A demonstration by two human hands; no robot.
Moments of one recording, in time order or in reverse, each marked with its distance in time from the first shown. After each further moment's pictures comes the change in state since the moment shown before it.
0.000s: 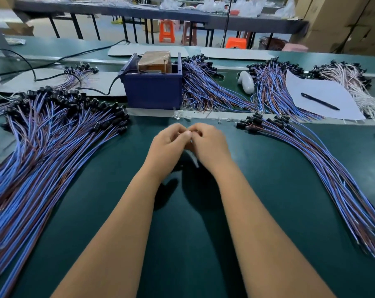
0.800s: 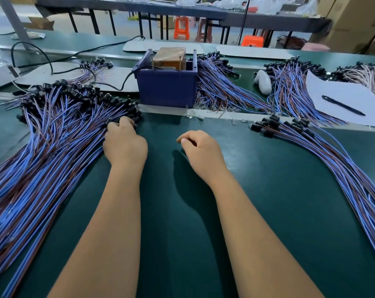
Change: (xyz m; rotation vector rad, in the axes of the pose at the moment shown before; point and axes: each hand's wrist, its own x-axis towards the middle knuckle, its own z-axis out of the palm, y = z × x) left_hand 0.007 -0.017 -0.073 0.832 0.468 -0.380; right_hand -0.011 -0.006 0.032 0.161 -0.138 -0.081
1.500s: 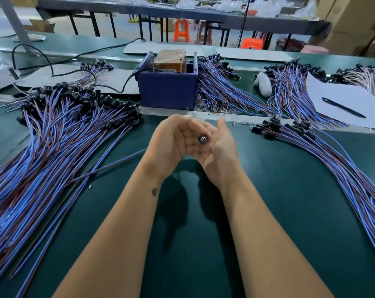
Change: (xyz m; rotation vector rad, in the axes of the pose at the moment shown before) left_hand -0.041 0.059 -0.008 -1.436 -0.904 0.239; right_hand 0.008 -0.010 -0.015 1.127 -0.053 0.316
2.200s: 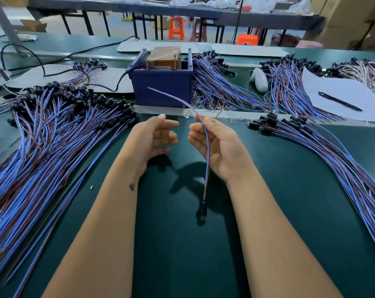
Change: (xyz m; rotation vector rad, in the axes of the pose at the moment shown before) left_hand 0.004 0.000 -0.045 0.312 0.368 -0.227; right_hand -0.007 -0.013 -0.016 0.095 -0.088 -0.073
